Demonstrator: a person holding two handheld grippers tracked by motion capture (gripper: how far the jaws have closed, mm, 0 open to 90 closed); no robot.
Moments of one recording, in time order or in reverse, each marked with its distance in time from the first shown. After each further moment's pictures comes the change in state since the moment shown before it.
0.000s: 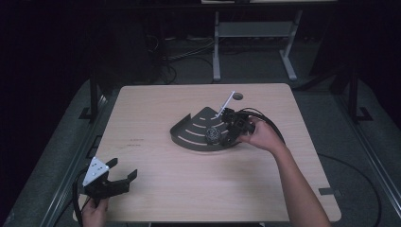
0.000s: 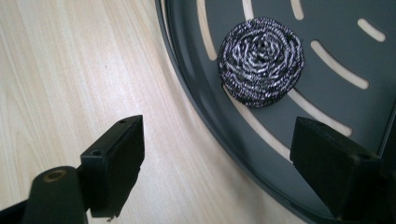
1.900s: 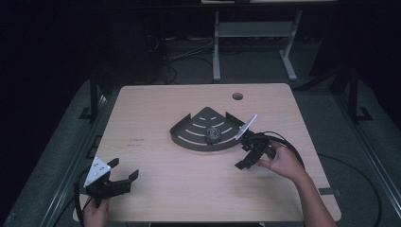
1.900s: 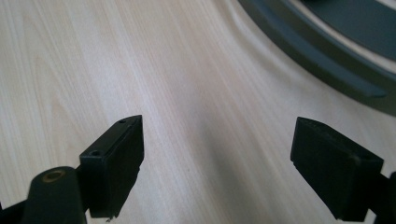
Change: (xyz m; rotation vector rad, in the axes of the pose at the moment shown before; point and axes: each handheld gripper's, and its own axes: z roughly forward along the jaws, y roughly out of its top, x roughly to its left) left arm -0.002 0.000 0.002 0.007 -0.002 0.006; right arm 0.036 -0.082 0.002 -0.027 0.001 0.043
